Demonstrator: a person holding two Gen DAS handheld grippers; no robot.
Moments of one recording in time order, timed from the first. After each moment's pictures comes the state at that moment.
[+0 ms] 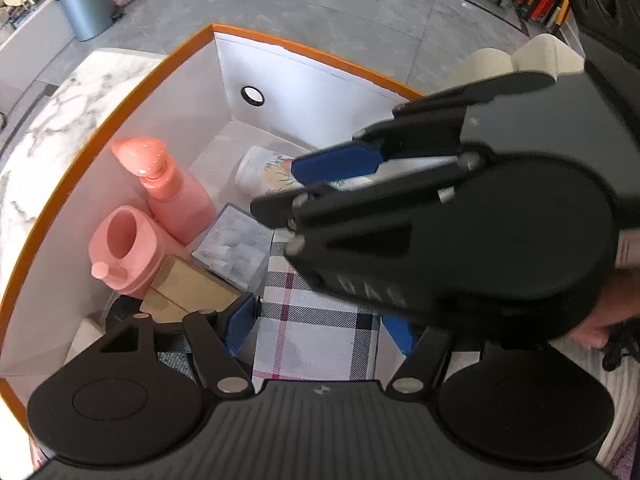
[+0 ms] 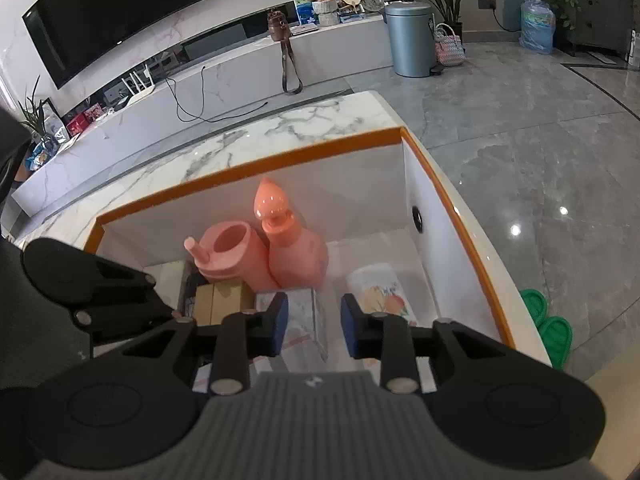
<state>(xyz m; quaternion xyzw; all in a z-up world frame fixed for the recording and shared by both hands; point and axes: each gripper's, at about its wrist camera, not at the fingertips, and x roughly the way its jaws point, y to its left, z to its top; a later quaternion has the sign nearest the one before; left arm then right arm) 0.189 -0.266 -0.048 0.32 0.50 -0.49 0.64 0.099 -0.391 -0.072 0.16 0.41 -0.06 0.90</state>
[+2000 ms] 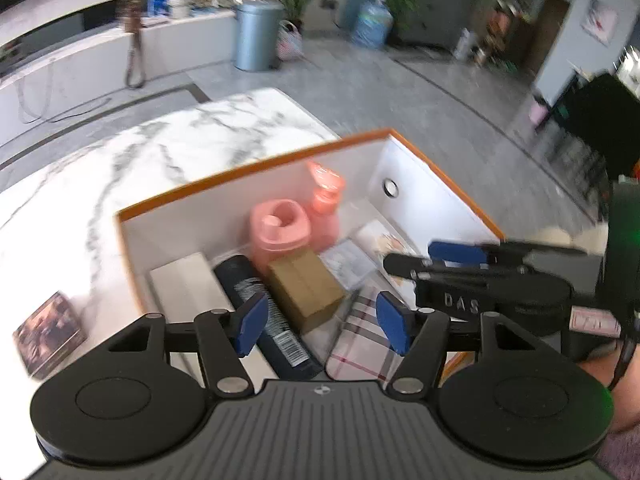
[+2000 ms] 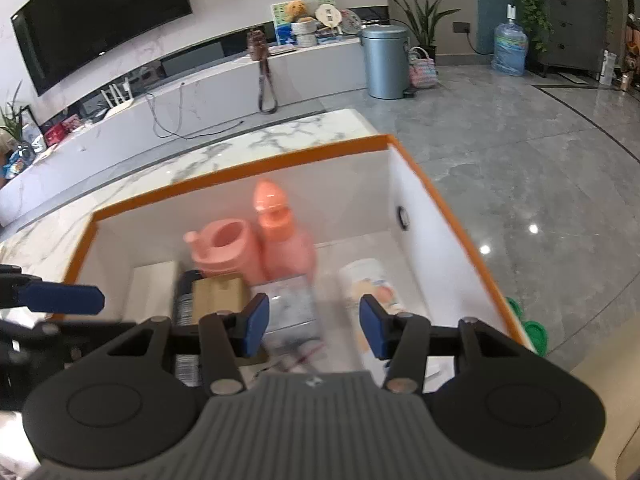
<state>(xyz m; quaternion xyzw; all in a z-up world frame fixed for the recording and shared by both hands) 0.186 -0.146 0.003 0.08 0.44 -0.35 0.82 0.080 -0.365 -0.069 0.14 0.38 -0.11 0.91</state>
